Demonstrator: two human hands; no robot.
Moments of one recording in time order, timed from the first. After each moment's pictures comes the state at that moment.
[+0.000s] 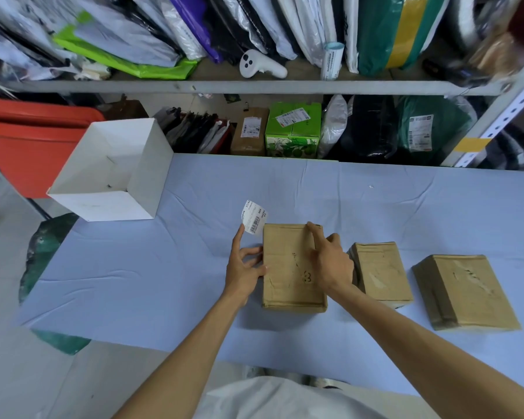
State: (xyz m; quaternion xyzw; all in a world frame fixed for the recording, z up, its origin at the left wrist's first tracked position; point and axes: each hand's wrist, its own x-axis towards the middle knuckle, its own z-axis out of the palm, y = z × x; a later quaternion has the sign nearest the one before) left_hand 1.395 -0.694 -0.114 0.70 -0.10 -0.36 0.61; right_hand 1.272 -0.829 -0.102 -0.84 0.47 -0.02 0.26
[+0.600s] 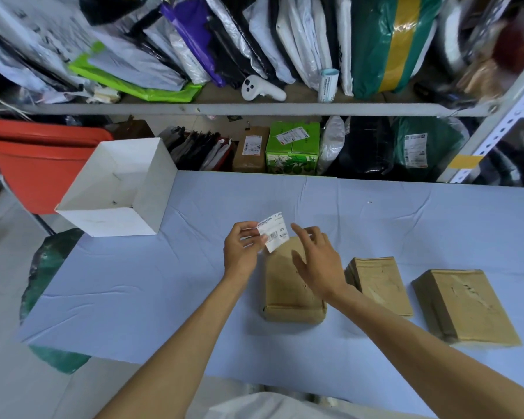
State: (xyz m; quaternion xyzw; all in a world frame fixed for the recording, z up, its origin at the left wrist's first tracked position) left_hand 1.422 -0.732 -0.069 0.73 -0.14 -0.24 0.63; right_hand 1.288 -0.831 -0.075 -0.92 0.30 -0.12 0.21
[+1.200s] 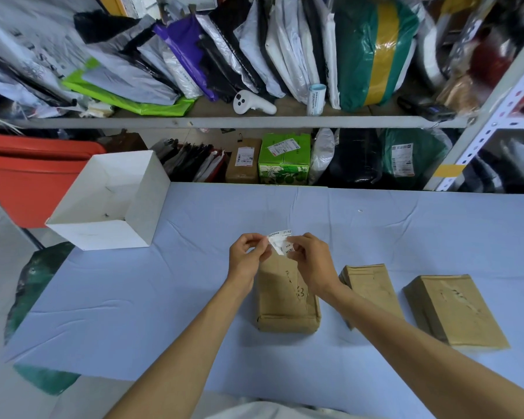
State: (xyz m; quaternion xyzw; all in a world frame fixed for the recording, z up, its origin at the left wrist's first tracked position) left_hand 1.414 -0.754 -0.067 0.64 -0.09 -0.33 0.69; right_hand 1.298 -0.844 -0.062 -0.84 0.34 -0.18 0.37
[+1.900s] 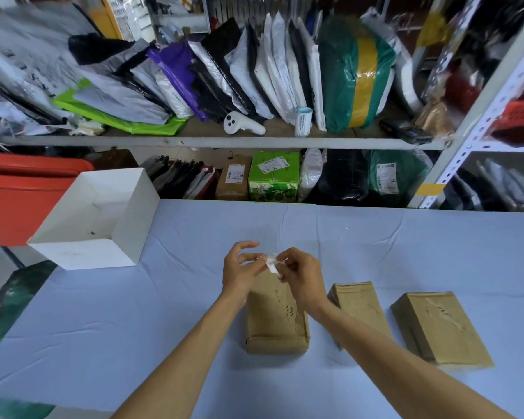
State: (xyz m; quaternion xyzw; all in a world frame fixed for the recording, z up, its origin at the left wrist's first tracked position) left_hand 1.411 -0.764 -0.060 0.71 -0.15 -0.30 0.62; right_hand 1.297 -0.841 -0.052 -0.74 0.36 -0.24 0.51
